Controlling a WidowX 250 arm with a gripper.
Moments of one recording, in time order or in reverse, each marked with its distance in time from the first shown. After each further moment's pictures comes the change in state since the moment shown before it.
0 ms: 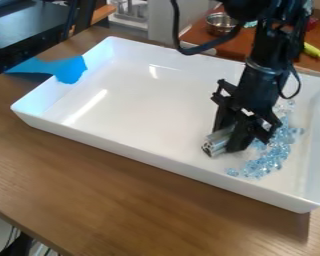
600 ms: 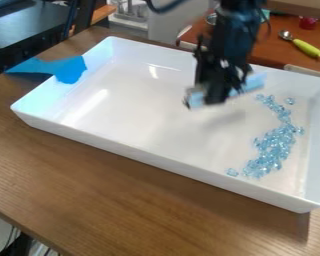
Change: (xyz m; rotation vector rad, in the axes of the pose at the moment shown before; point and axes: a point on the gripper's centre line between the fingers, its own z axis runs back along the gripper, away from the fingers) arm -0.007 0.073 0.039 -0.005 -0.094 -0.022
